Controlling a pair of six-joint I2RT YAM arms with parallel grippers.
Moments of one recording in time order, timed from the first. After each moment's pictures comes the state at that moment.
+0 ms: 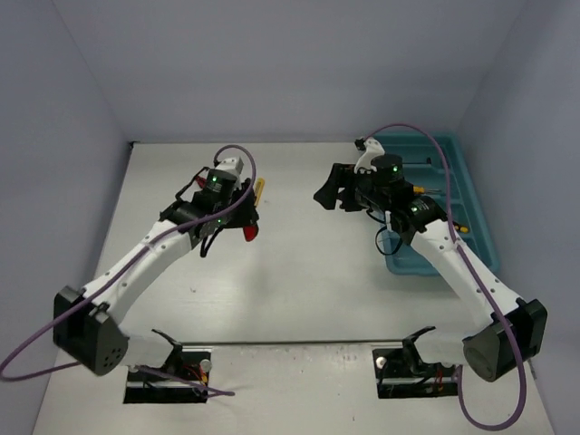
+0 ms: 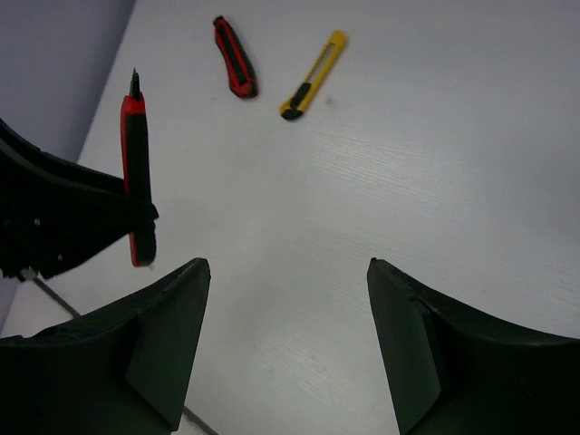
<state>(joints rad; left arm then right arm) -0.52 1.34 1.19 -0.57 -0.05 -0.51 0.46 1.27 1.18 -0.37 -0.22 0.44</state>
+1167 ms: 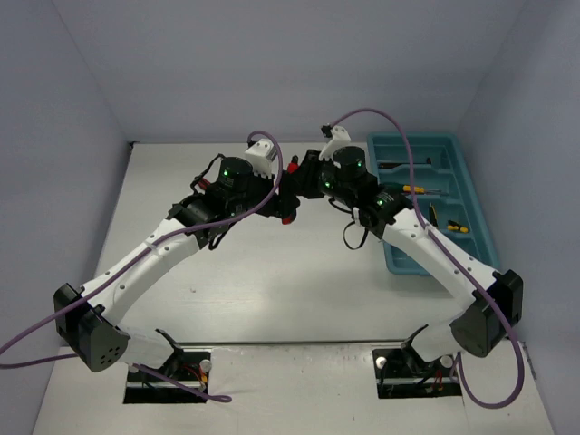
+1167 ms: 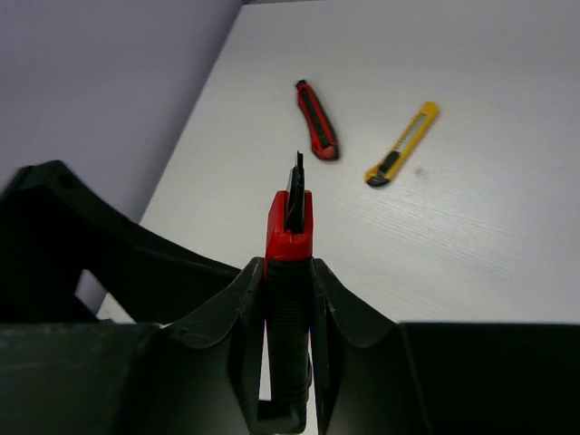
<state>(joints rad) -0.68 1.36 1.35 -0.41 0.09 -0.37 0.65 1.43 1.32 -0.19 -0.07 0.56</state>
